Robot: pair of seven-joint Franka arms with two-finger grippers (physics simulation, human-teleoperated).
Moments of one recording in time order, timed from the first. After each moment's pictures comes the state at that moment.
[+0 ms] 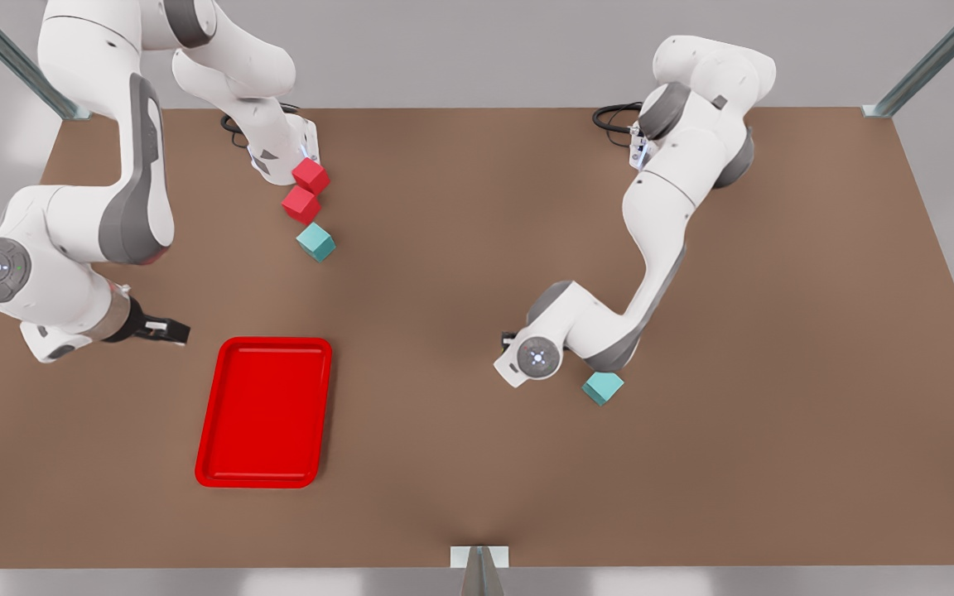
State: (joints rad) left arm -0.33 0.97 -0.42 -1.10 0.19 1.62 -0.64; right arm 0.00 0.27 0.01 -1.47 -0.06 1.65 0.13
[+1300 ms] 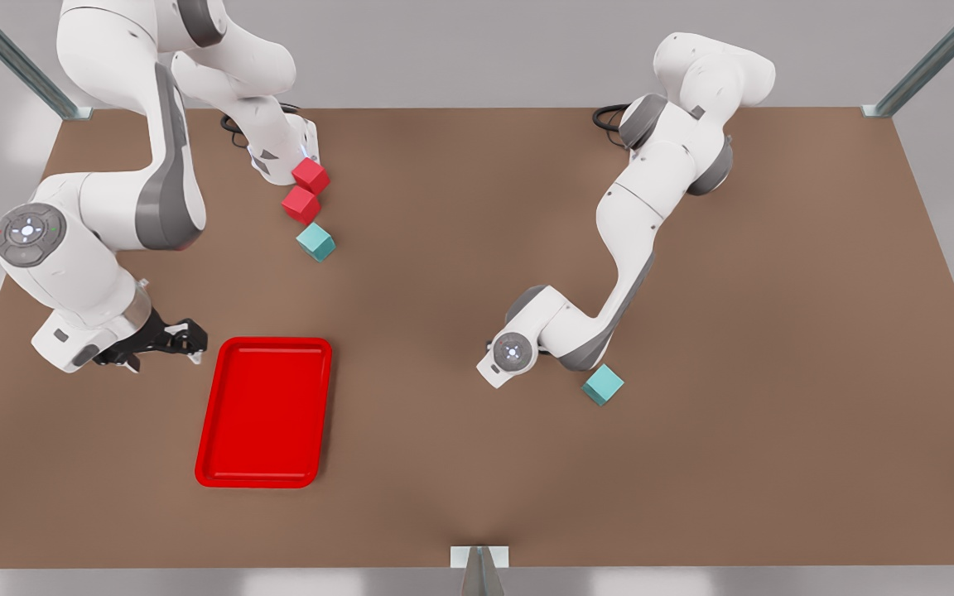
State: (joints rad) left arm -0.43 1.05 -0.34 -1.09 0.20 1.77 -0.67; right arm 0.09 0.29 0.01 -1.39 -0.09 1.81 -0.07
